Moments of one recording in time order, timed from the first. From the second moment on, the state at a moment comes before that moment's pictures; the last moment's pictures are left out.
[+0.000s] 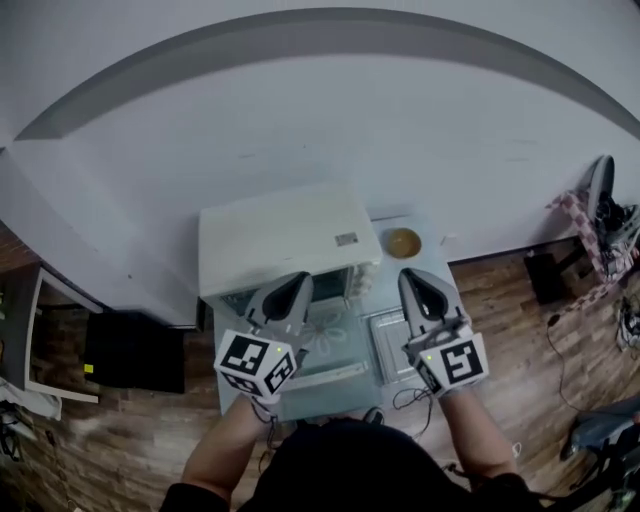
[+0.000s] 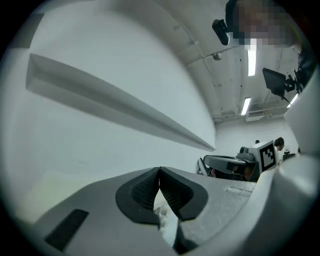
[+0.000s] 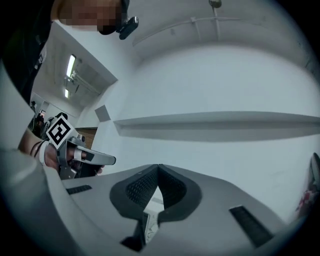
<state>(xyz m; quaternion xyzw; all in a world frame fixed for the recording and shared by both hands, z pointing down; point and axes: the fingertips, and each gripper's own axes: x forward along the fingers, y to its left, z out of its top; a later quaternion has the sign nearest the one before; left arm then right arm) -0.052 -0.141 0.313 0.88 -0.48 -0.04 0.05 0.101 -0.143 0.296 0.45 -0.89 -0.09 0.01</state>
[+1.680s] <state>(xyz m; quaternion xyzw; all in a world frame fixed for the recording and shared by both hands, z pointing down) -0.142 -0.140 0.322 0.86 -0.50 -0.07 0.06 0.020 -0.144 0.301 0.49 -0.87 -0.09 0.02</state>
